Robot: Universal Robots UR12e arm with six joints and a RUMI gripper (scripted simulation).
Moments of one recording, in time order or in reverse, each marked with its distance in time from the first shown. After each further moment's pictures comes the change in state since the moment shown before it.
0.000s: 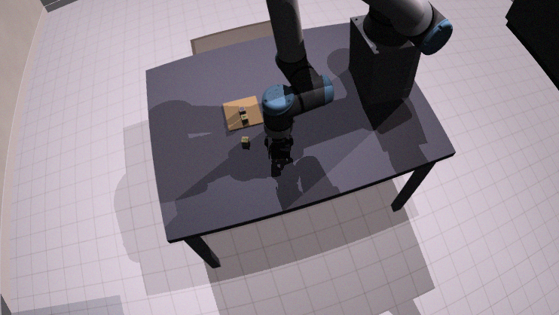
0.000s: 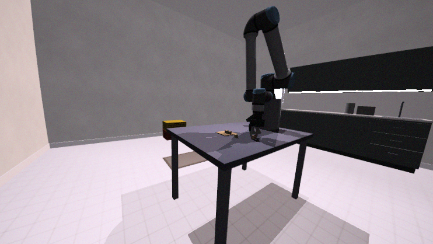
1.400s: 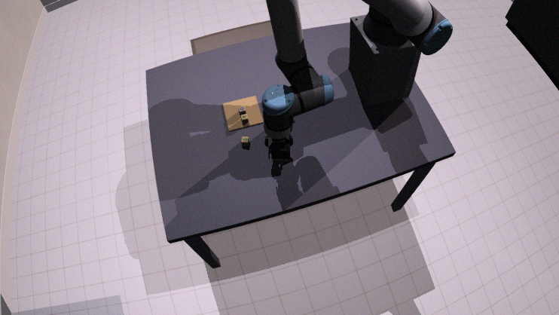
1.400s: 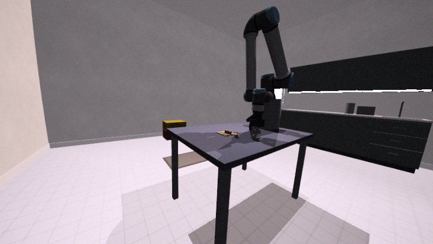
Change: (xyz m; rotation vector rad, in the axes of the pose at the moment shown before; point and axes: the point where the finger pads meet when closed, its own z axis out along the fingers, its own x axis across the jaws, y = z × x) arm 0.000 0.000 0.000 0.000 0.000 0.000
